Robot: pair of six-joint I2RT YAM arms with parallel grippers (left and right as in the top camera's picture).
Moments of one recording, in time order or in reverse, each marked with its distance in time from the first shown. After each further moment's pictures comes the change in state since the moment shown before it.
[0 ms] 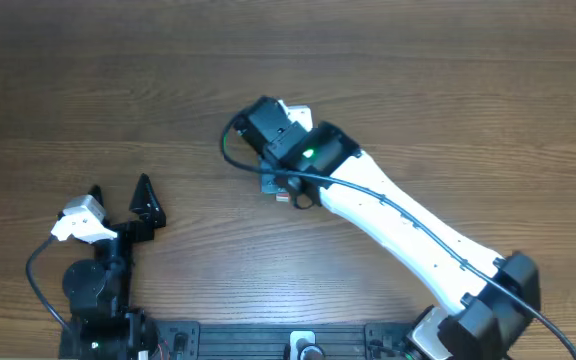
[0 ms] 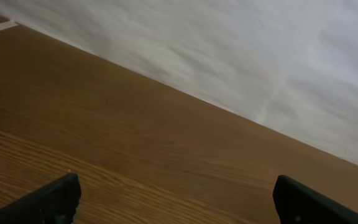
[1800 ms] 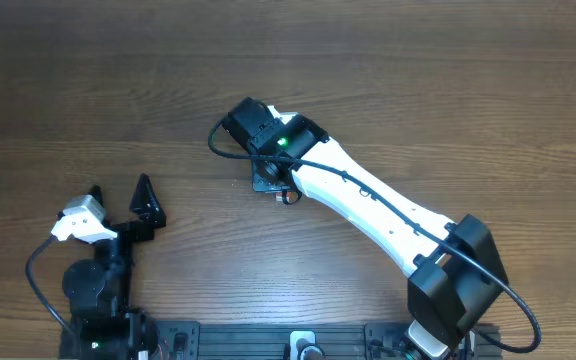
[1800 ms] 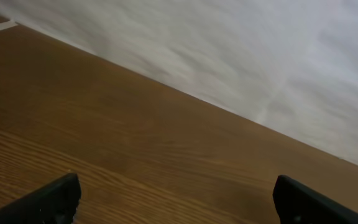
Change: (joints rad) left arm 0.000 0.000 0.000 0.000 0.000 0.000; right arm -0.016 0.142 0.001 0.049 -0.010 0.023
